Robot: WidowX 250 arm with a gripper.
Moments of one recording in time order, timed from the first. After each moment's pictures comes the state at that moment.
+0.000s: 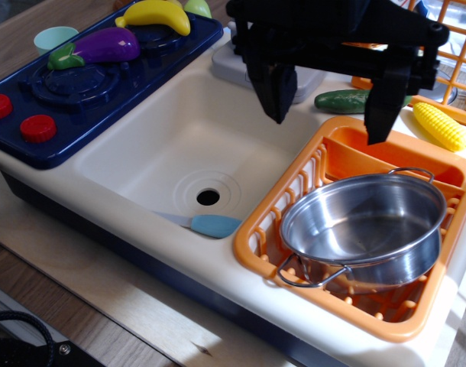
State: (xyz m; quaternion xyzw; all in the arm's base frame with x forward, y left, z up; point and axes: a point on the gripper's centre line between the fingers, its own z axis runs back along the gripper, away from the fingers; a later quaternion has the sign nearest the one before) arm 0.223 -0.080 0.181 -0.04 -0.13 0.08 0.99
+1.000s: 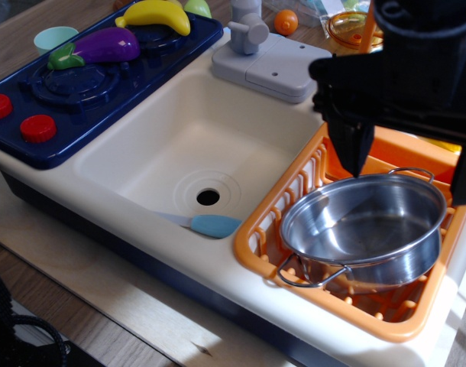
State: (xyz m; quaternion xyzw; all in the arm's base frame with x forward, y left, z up) arm 0.219 -0.139 0.162 -0.05 -0.15 0.04 0.99
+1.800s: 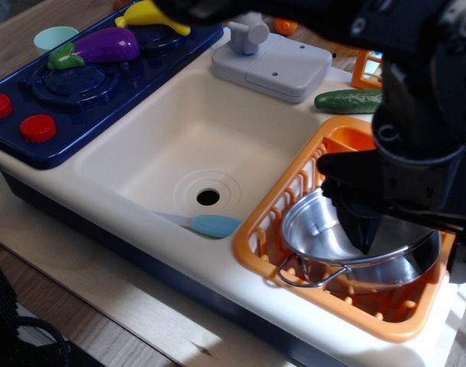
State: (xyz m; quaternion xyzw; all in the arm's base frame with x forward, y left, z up) arm 0.210 -0.148 0.113 -0.09 -0.15 0.05 0.98
